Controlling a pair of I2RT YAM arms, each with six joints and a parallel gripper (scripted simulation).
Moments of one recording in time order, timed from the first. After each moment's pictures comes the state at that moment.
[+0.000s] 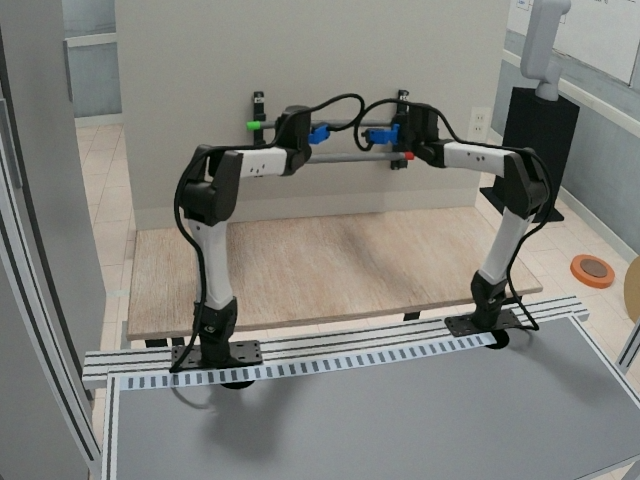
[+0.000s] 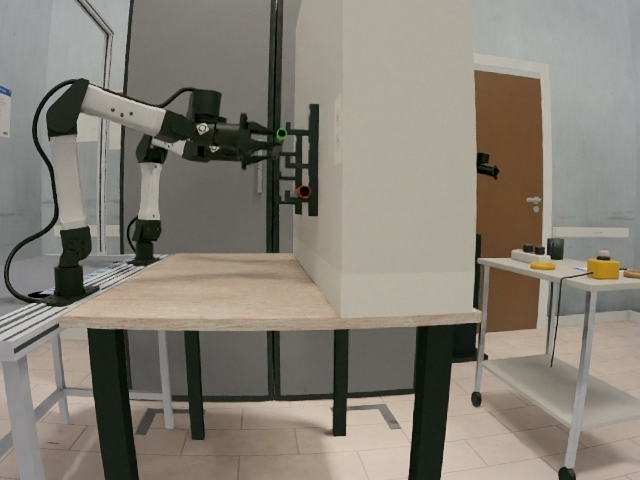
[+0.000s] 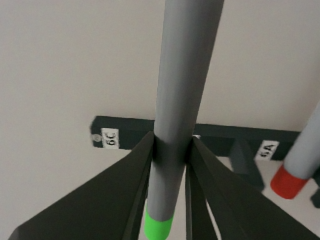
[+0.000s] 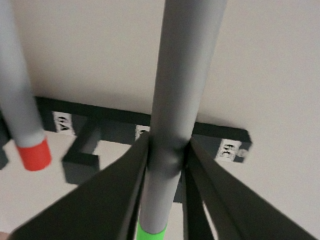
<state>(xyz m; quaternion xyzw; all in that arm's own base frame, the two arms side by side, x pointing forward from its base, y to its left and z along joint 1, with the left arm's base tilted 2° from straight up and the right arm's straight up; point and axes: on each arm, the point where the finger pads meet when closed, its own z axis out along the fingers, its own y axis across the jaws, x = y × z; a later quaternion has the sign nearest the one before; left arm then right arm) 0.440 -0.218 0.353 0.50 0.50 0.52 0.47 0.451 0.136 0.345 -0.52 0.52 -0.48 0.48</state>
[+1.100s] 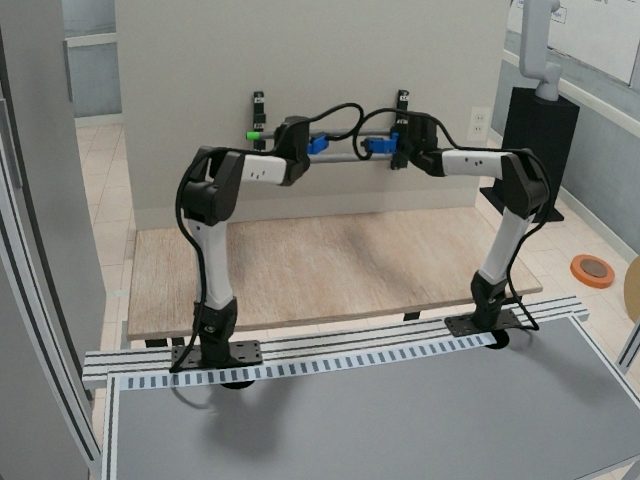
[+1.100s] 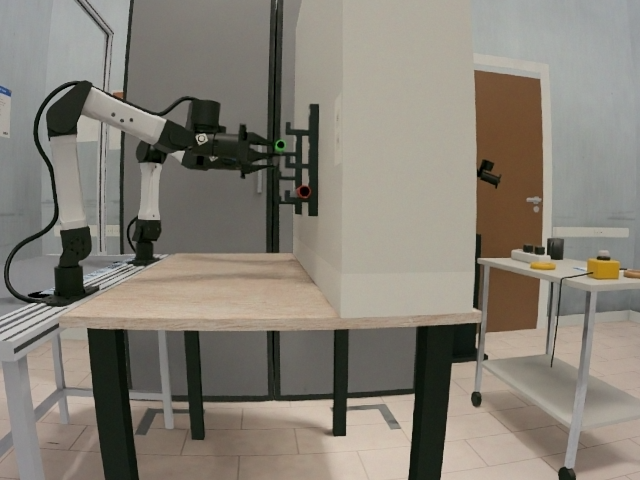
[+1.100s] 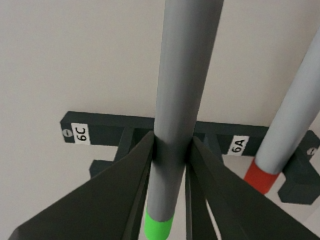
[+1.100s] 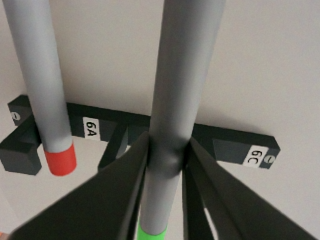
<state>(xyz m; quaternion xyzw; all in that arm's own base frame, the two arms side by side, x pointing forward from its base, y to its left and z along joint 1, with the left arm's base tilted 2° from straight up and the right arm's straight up) 0.438 -0.216 0.328 0.51 0.51 0.51 0.48 0.449 0.137 0.321 -0.53 0.52 -0.48 0.48</state>
